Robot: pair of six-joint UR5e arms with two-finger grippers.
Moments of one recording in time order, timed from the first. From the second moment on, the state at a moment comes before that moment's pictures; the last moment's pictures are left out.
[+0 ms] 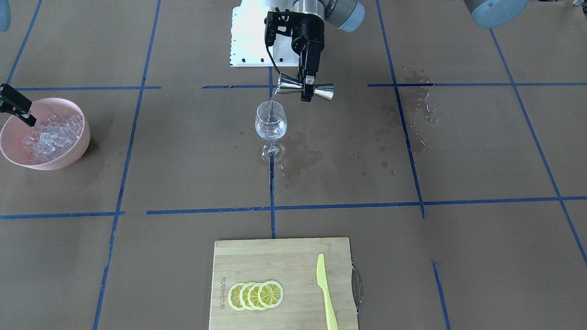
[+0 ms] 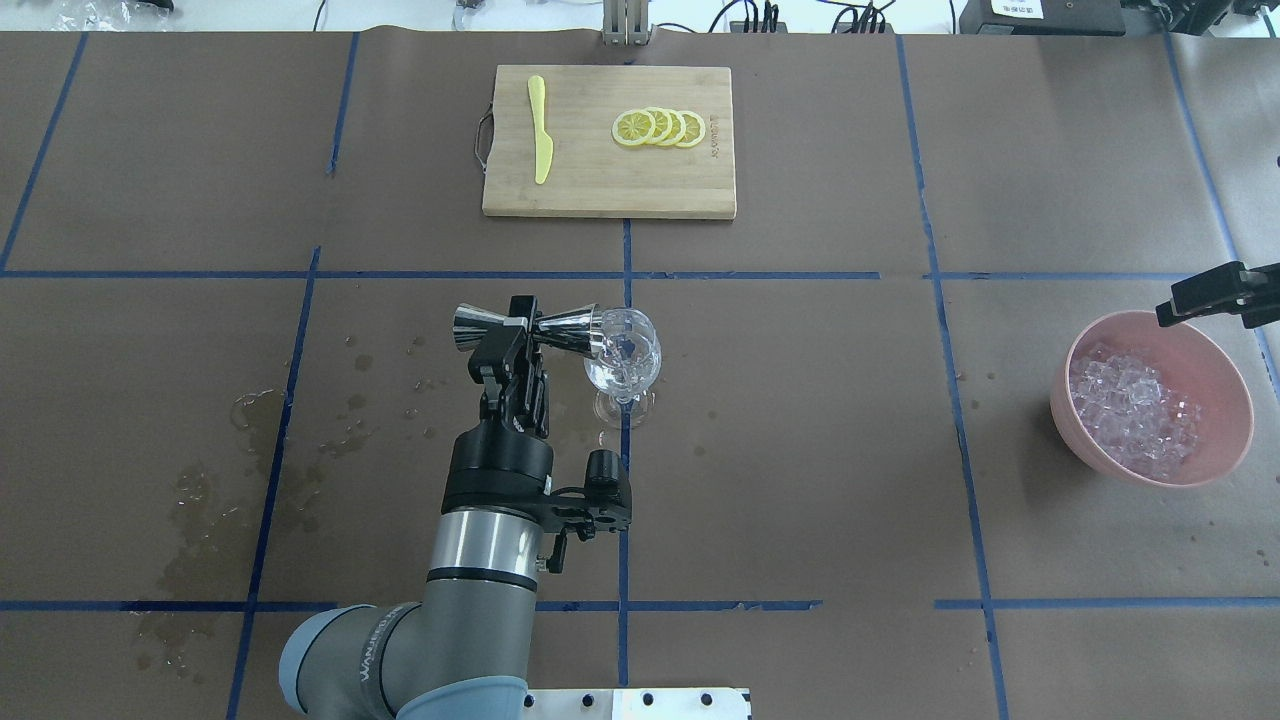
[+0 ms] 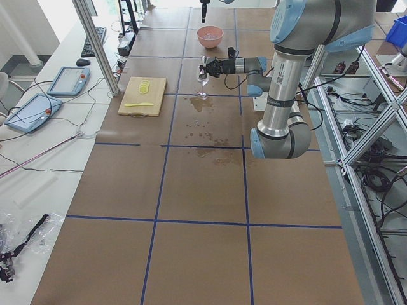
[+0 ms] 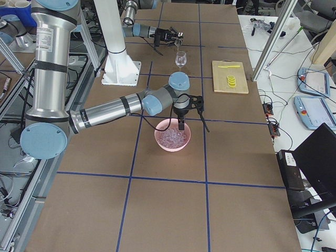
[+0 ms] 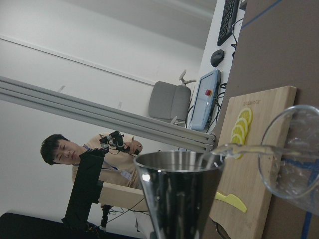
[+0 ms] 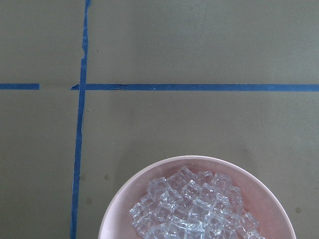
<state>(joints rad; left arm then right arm) -0.08 -2.10 -1.77 -2.19 -0.21 0.45 1.16 -1.69 2.00 -1.32 2.28 0.66</state>
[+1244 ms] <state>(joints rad) -0.08 -2.11 -1.76 -2.43 -0.18 0.50 1.16 -1.68 2.00 -1.32 2.29 0.67</state>
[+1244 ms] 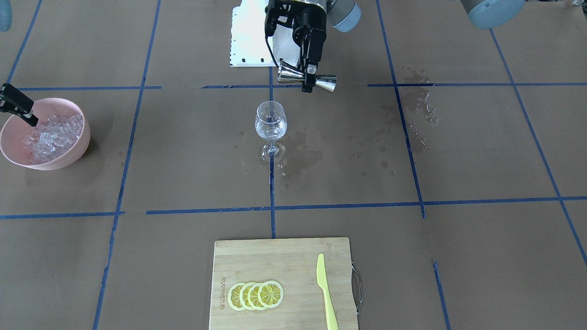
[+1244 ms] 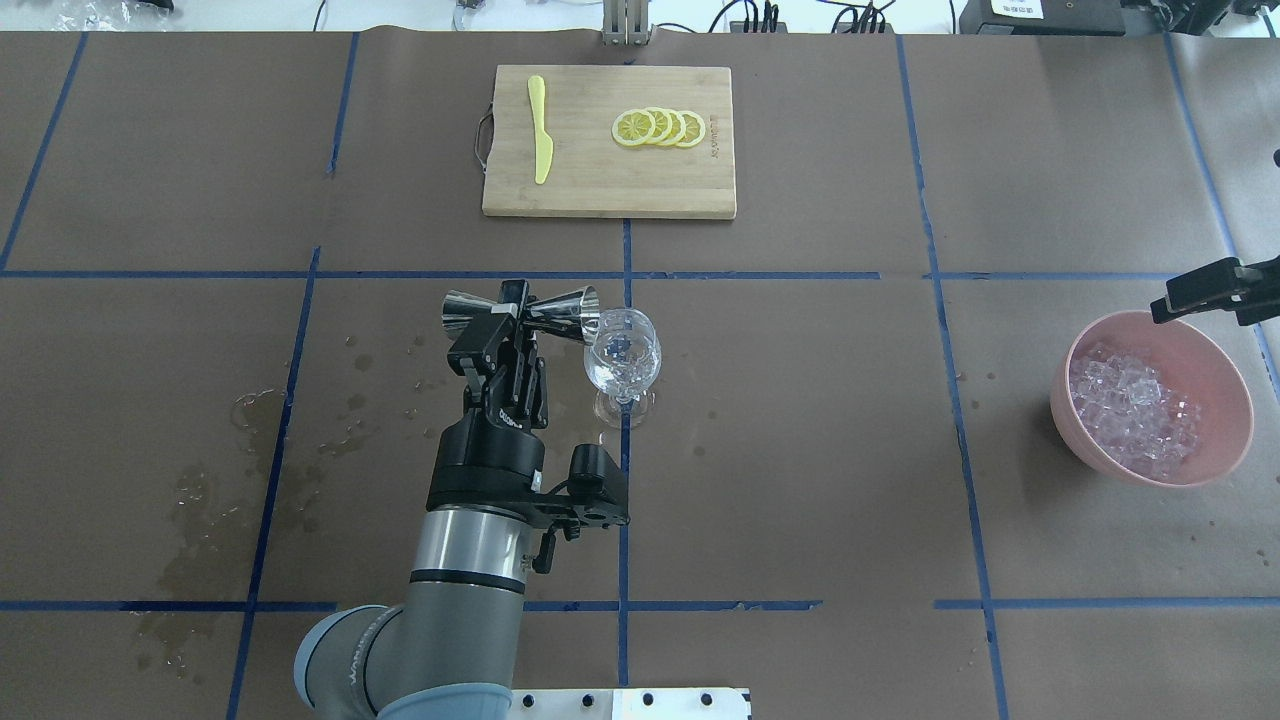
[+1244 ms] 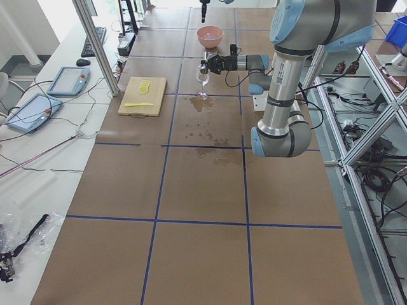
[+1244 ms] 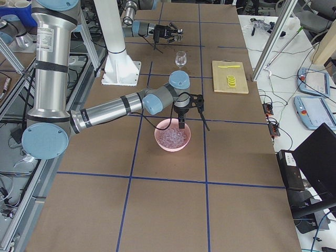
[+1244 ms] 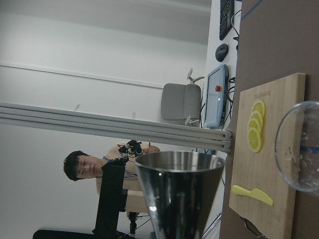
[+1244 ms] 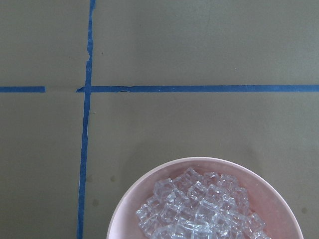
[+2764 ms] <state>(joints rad) -0.17 -1.63 -1.90 -2.83 -0.37 0.19 1.08 -1.75 1.97 -1.21 2.15 0.69</state>
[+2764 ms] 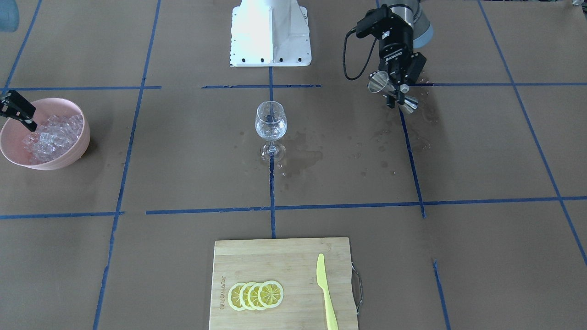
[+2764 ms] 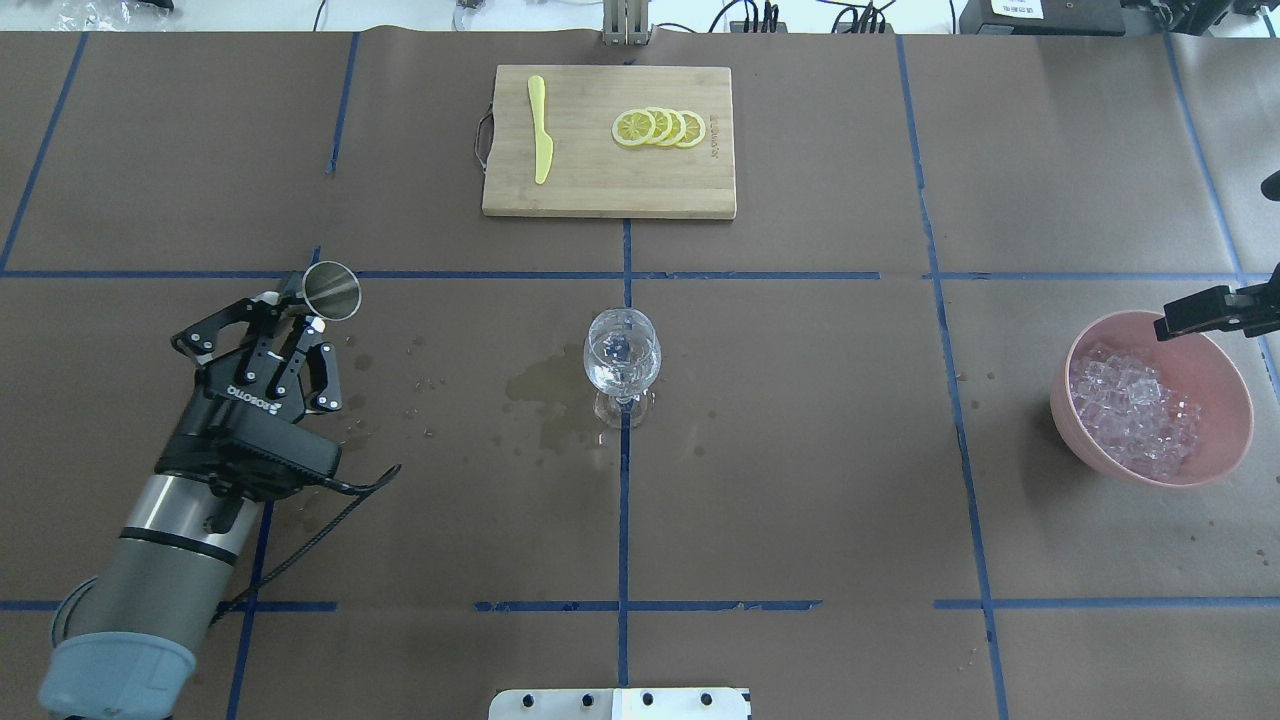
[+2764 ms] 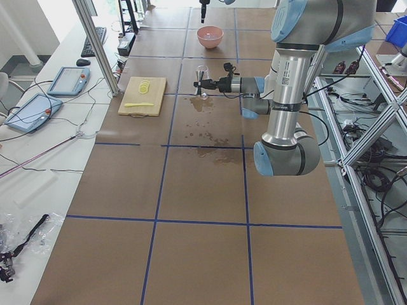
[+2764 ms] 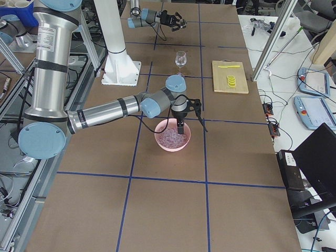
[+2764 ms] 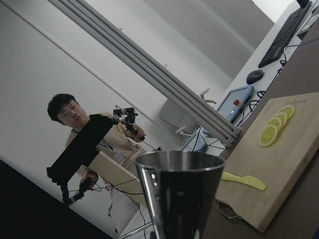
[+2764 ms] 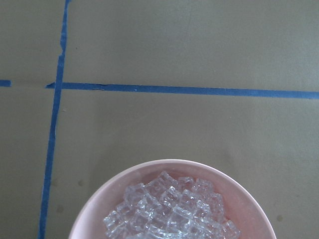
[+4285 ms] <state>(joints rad) -0.19 -1.48 -1.91 -2.99 -0.39 0.20 0.93 -1.80 1.87 -0.94 2.07 0.86</state>
